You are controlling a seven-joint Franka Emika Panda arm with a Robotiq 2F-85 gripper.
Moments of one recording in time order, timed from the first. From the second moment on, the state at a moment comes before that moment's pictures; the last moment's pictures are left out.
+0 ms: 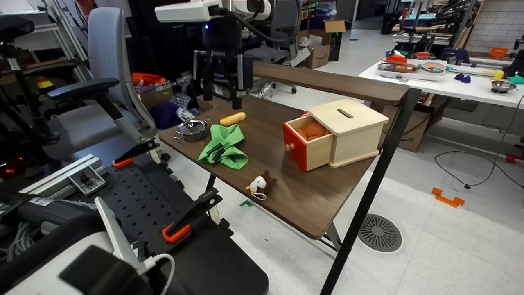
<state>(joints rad) 0.04 0.28 0.00 -2.21 -0.10 2.24 -0.03</state>
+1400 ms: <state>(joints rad) 0.08 0.51 0.05 -2.27 -0.03 2.71 0.20</state>
